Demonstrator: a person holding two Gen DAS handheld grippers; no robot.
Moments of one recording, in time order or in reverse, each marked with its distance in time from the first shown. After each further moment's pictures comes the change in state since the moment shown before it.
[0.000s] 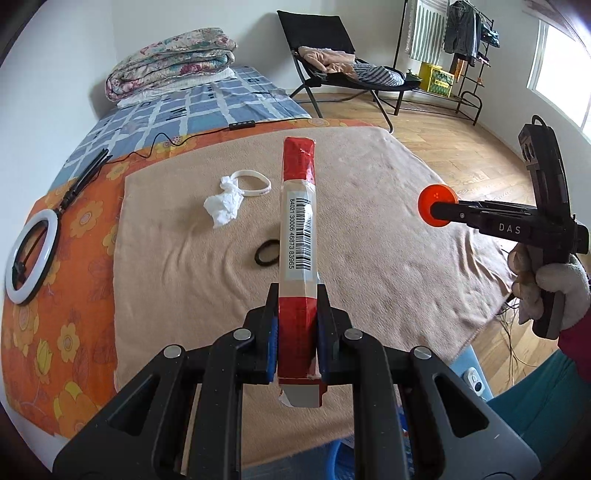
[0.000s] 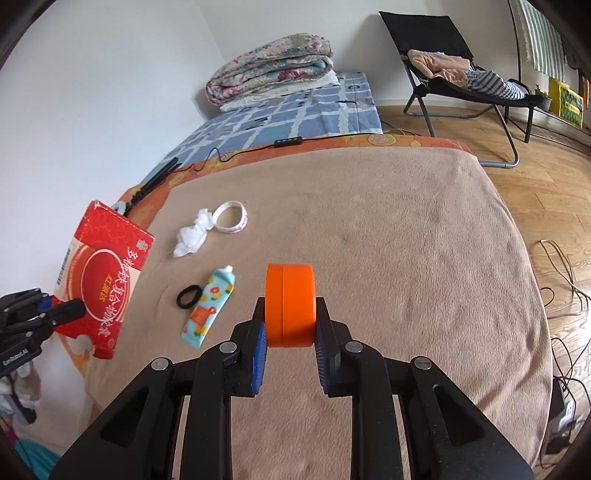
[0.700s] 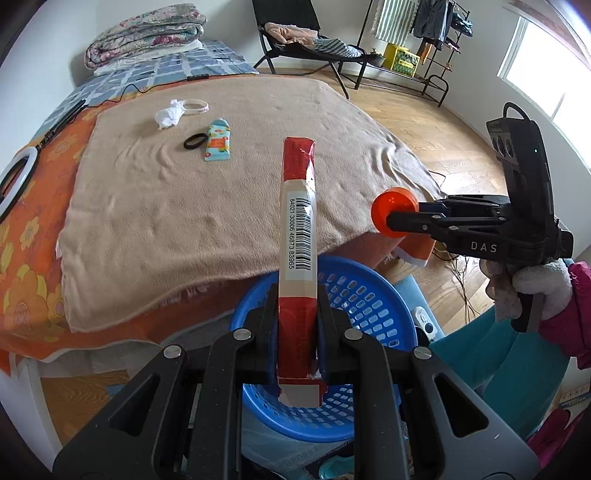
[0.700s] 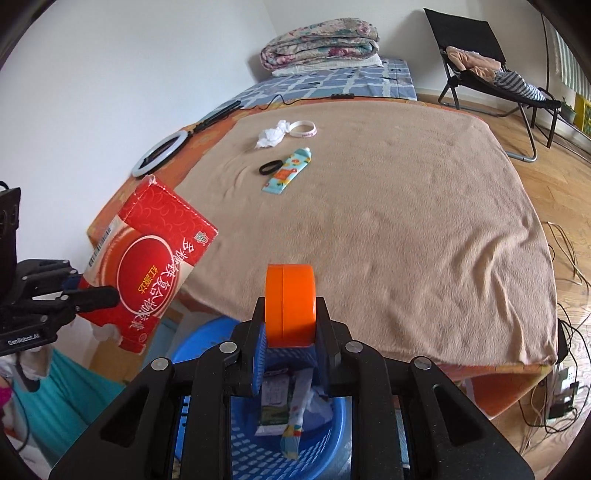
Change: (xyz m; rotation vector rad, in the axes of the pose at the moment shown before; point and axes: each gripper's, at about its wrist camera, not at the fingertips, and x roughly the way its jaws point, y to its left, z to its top) left arm -0.054 -0.083 -0.148 -0.009 0.084 -0.139; right arm -0.088 0.048 -0.154 -0.141 0.095 0.077
